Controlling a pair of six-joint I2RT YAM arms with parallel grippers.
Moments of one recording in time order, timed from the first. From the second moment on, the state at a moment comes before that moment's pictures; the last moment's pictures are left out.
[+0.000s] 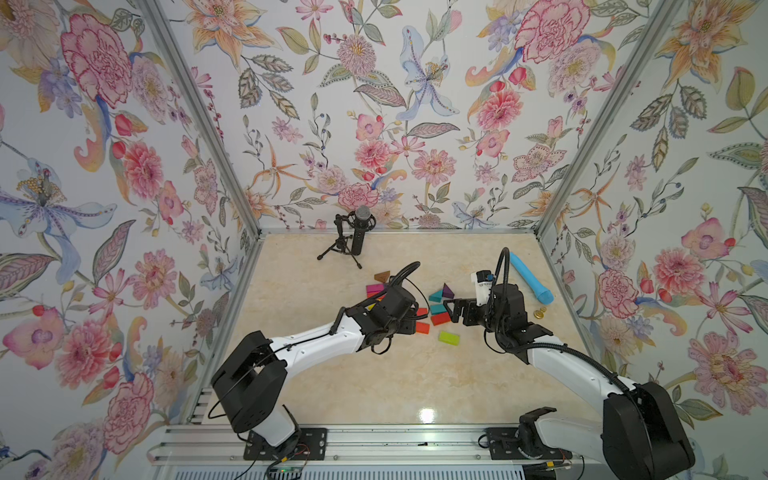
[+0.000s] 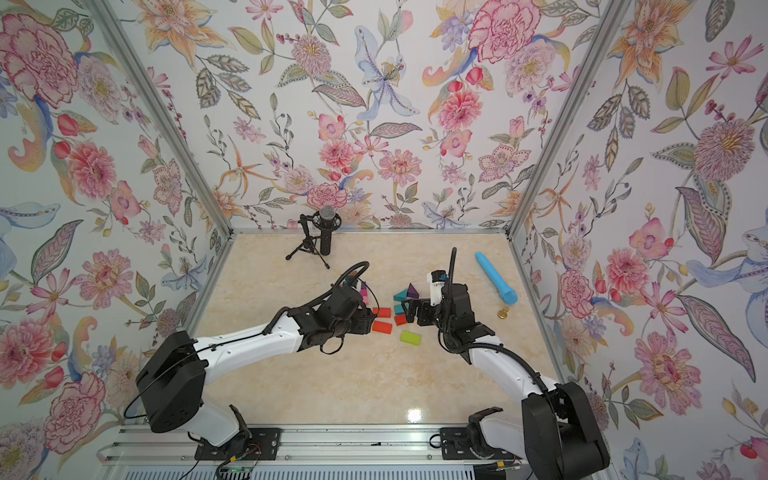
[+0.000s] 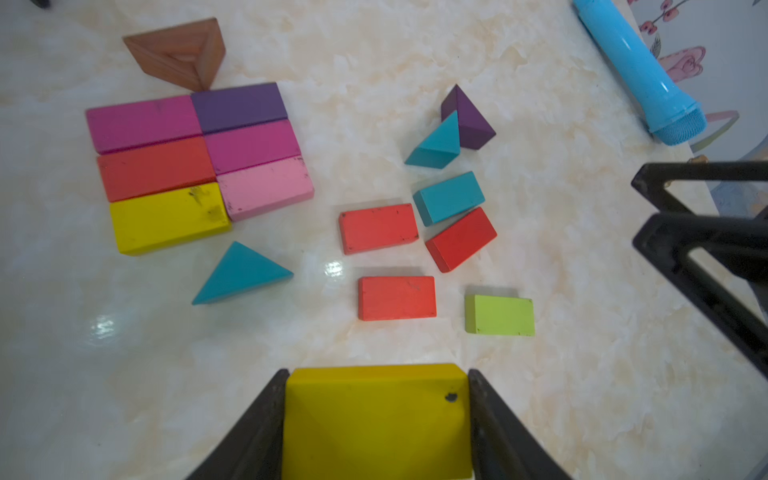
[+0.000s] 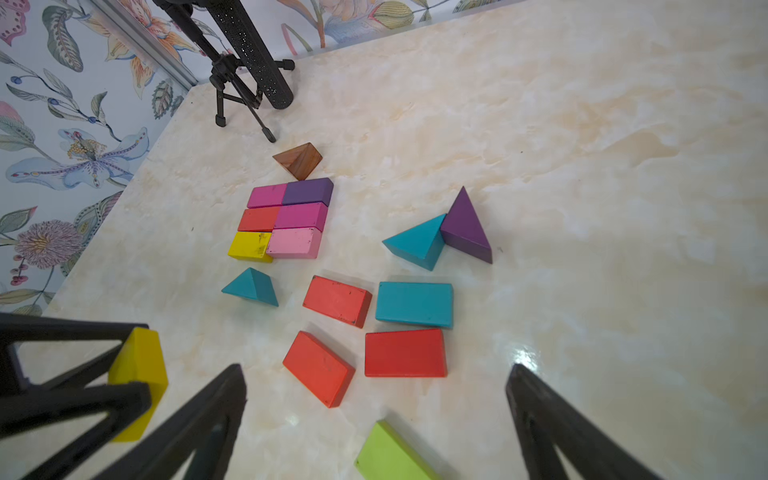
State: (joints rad) left arm -0.93 1.64 1.06 -0.28 -0.17 -0.68; right arm 0.33 1.21 0.60 0.04 -0.22 0.32
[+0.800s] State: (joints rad) left arm -1.01 1.98 1.26 -0.37 -0.19 -0.68; right arm 0.23 1.14 0.58 0.00 -0.25 0.32
